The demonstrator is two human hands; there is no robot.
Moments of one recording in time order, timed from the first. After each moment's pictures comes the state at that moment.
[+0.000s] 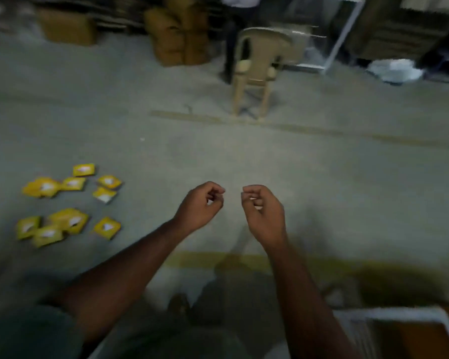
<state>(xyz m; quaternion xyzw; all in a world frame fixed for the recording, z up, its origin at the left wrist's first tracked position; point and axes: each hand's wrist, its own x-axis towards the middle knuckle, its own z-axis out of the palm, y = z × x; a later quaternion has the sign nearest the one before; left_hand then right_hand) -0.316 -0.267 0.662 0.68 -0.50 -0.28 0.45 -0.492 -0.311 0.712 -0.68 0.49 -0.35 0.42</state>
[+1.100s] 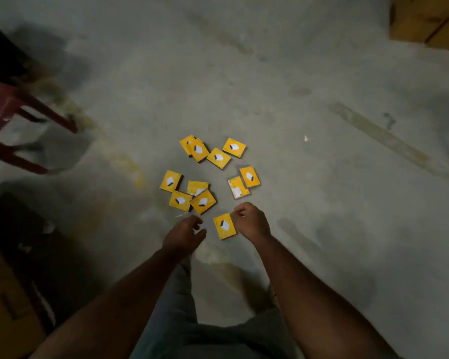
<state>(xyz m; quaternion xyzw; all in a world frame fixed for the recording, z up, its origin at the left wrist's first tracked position) 0.259 -0.102 0.475 0.92 -0.08 -0.29 0.25 0.222 -0.317 0.475 -0.81 0.31 0.16 0.47</state>
